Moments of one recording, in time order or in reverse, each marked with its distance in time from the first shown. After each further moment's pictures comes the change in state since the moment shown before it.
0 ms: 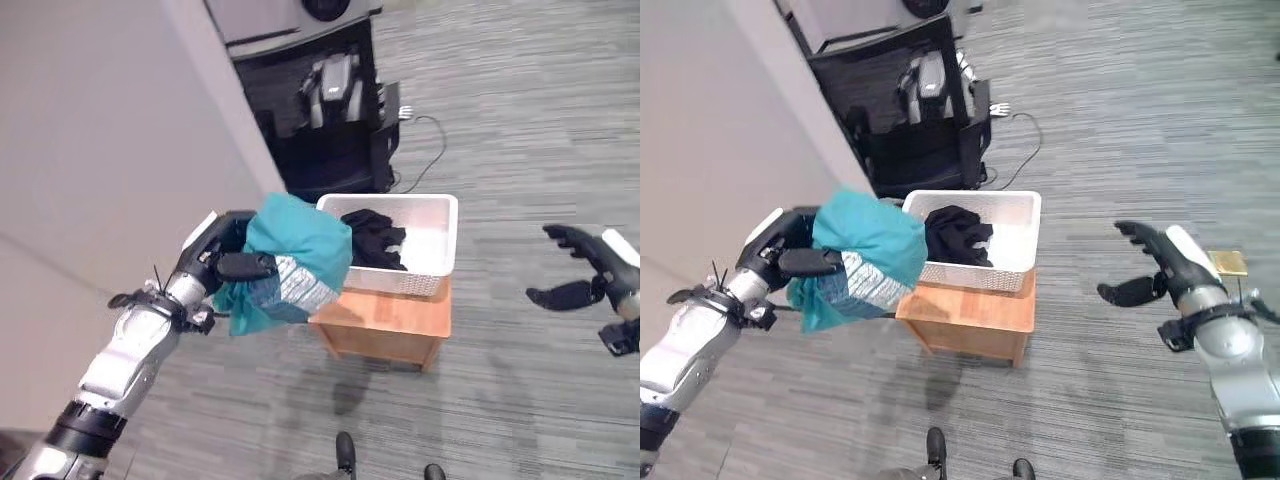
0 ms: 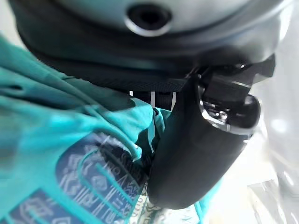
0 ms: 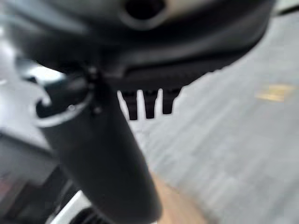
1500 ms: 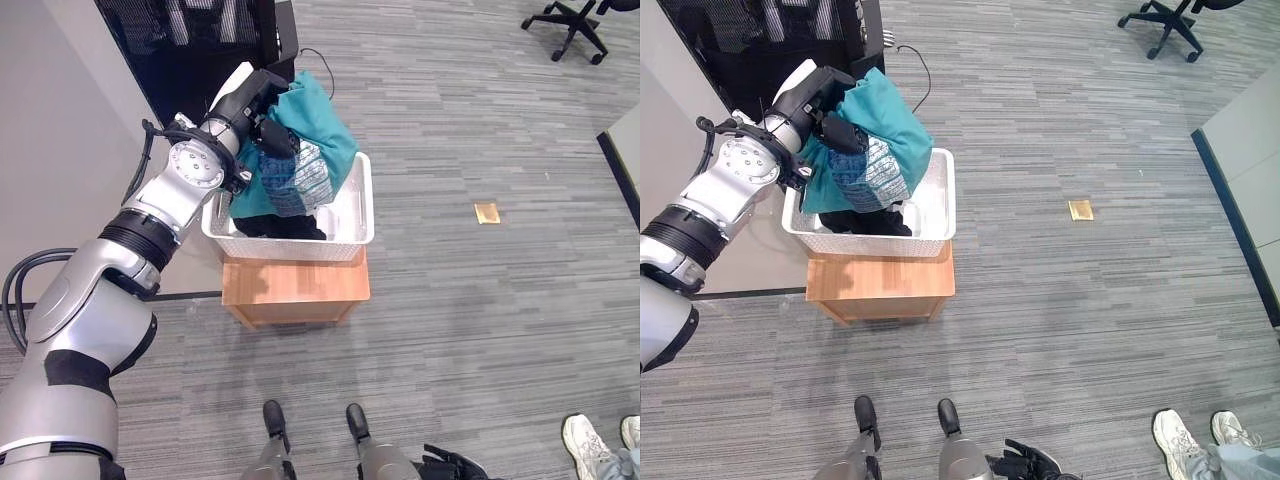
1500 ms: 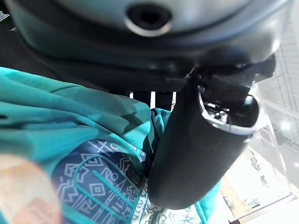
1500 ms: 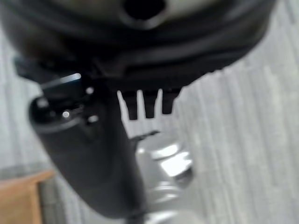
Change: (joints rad) left arm -0.922 -0.139 -0.548 0.893 0.160 -0.042 0.146; right arm 0.006 0.680 0.316 1.018 0.246 -0.084 0.066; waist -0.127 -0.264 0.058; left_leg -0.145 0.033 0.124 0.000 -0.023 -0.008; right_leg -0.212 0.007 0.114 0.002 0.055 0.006
